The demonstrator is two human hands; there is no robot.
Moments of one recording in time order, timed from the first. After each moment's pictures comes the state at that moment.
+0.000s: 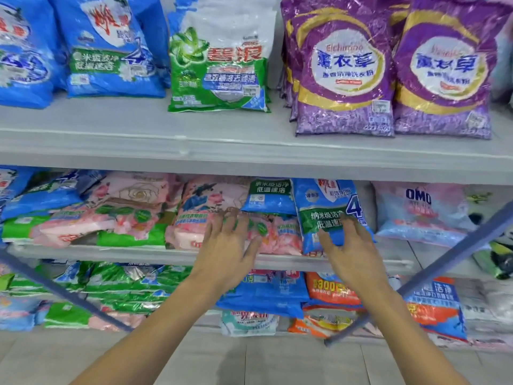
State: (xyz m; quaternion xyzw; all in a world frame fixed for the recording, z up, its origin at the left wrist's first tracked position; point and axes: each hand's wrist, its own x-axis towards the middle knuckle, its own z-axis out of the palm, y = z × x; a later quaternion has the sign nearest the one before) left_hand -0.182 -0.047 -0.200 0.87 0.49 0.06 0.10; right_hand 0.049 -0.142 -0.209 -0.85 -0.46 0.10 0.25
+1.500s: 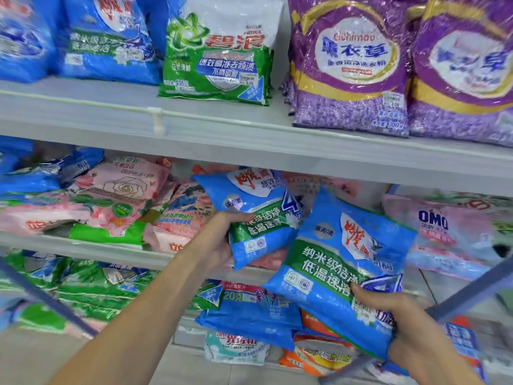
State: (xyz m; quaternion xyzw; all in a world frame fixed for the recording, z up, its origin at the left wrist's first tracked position) left_hand -0.130 -0.001 -0.219 0.31 0.43 0.36 0.77; right_hand 0.087 -0.197 -0.218 -0.54 -0.12 0.59 0.58
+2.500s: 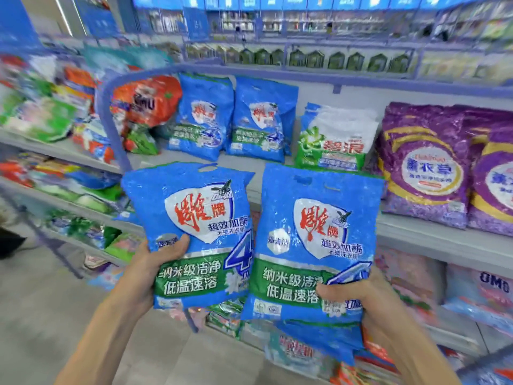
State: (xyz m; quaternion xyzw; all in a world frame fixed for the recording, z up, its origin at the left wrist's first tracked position) left_hand -0.456 -0.130 -0.019 0.37 0.43 0.57 0.59; right_hand -0.121 -0.176 -0.031 -0.47 -0.40 0.61 0.50
